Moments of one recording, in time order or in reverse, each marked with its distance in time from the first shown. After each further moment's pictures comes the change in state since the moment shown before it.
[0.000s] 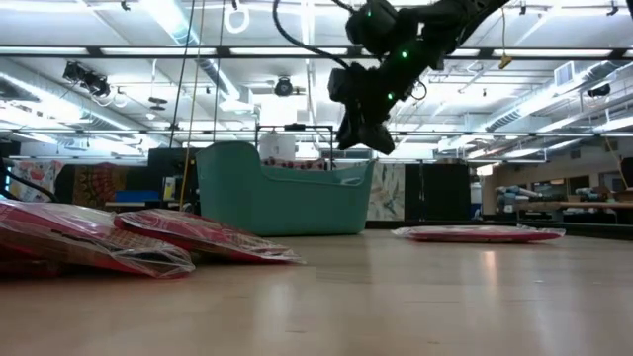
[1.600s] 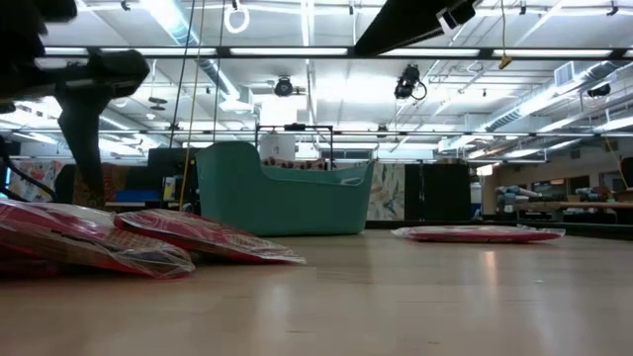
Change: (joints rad) left arm -0.166 0.573 -0.002 -0.258 -0.080 0.156; right arm 0.766 -0.007 0.011 -0.201 0.422 1.158
